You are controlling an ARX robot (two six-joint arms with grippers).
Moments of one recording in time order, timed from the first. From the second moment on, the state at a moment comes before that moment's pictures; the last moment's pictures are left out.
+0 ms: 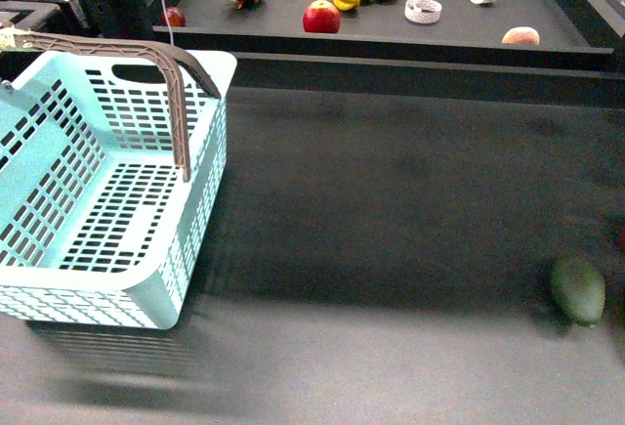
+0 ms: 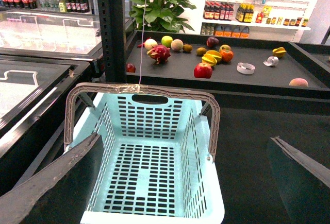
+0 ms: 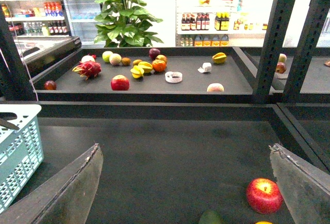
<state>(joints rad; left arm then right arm) 0.00 0.01 0.02 0.00 0.00 -0.01 0.00 0.00 0.01 0.00 0.00 0.00</state>
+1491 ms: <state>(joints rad) -0.09 1.58 0.41 0.93 -0.50 -0.65 0.00 0.00 0.01 0.00 0.00 0.00</state>
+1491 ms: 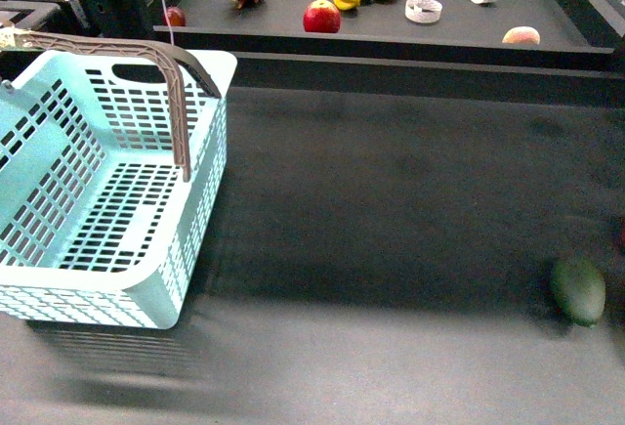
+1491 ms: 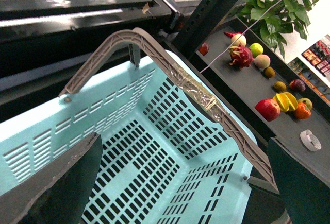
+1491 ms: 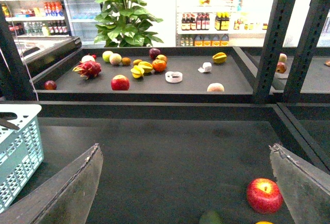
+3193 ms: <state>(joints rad) -0.11 2.16 1.14 0.63 -0.26 -0.91 0.00 0.00 0.01 0.00 0.00 0.00</state>
